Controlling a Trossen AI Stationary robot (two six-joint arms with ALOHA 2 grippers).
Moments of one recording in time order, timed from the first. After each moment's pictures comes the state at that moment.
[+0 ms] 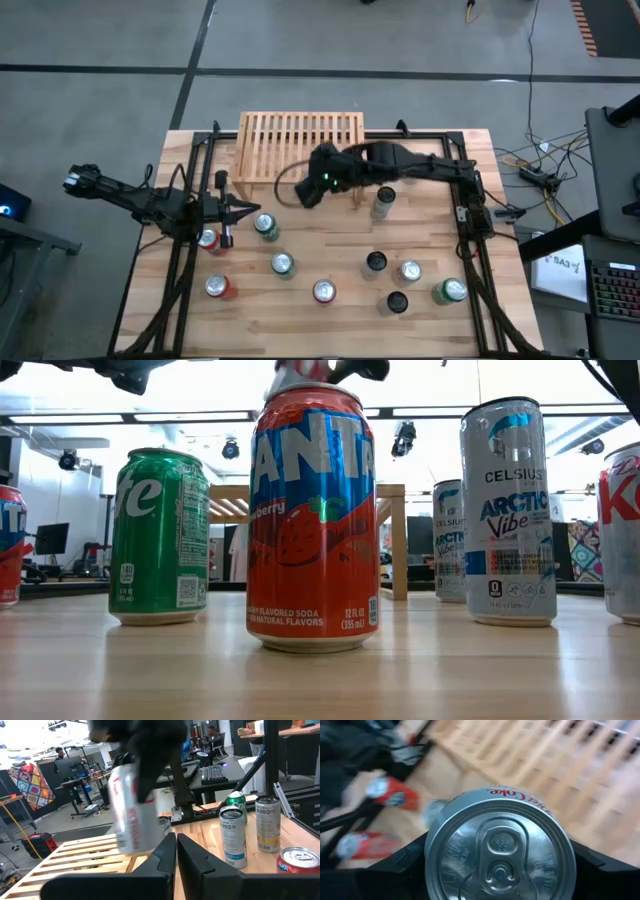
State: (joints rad) left arm -0.33 0.56 0.46 0.11 -0.44 0.23; right arm -0.03 2.03 2.36 -1.25 0.23 0.85
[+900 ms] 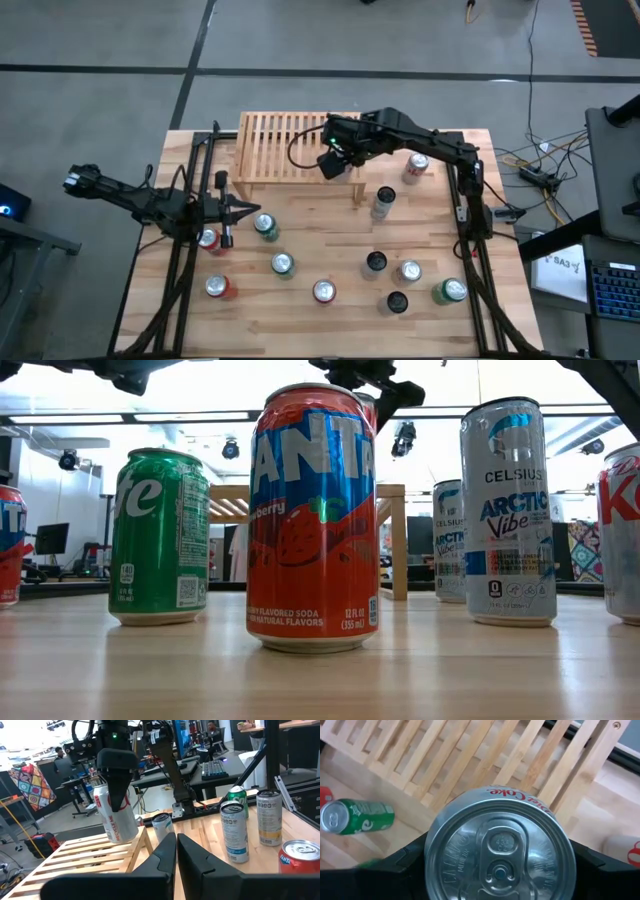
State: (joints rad) left arm -0.33 0.56 0.46 0.09 -0.45 0.25; right arm -0.22 2.01 2.36 -1.51 0.18 0.80
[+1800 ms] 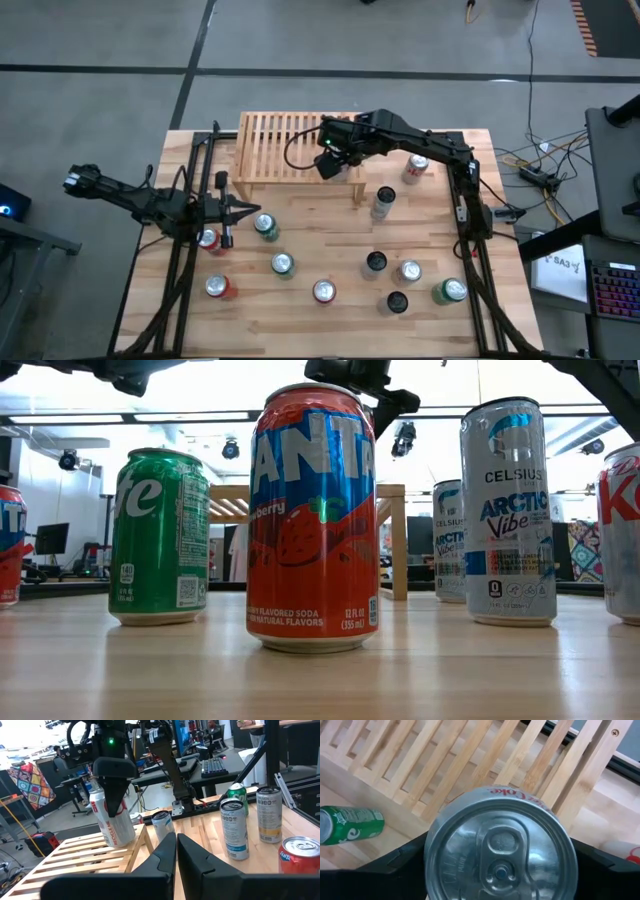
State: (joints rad) left arm -0.33 0.56 0.46 0.08 -0.45 0.25; right arm -0.22 2.04 2.36 -1.50 0.21 0.79
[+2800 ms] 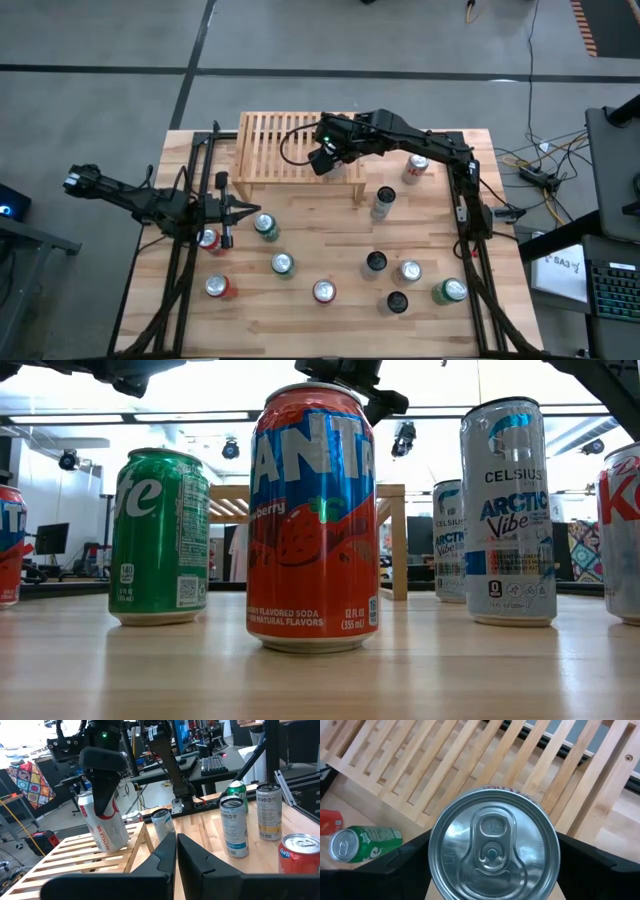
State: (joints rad) left arm -0.33 0.56 0.46 0.07 -0.45 0.25; right arm -0.22 2.04 2.36 -1.39 0.23 0.77
